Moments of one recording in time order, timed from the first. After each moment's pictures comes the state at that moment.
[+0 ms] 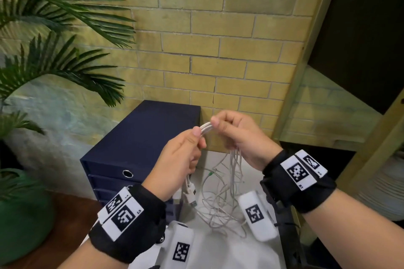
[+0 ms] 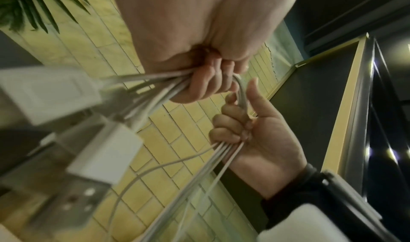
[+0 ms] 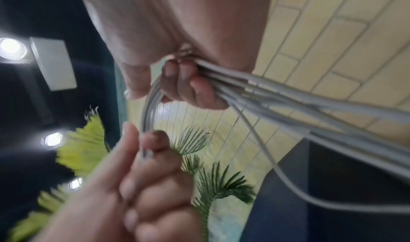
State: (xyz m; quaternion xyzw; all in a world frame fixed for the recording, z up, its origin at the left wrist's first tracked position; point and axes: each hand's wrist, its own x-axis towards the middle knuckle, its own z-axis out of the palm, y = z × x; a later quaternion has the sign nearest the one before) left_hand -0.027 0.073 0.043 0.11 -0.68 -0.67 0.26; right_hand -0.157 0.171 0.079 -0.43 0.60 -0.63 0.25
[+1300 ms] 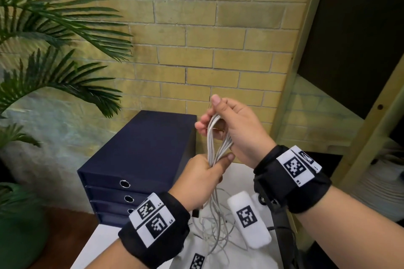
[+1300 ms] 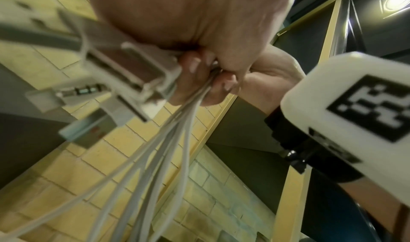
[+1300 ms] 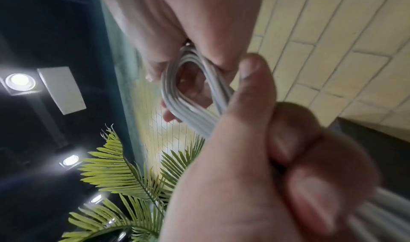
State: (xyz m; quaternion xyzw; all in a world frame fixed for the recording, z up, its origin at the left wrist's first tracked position) left_hand -0.051 0.105 0.036 0.13 -0.79 -0.57 0.20; right_hand -0.134 0.171 0.115 -0.37 0.51 -0.73 0.27
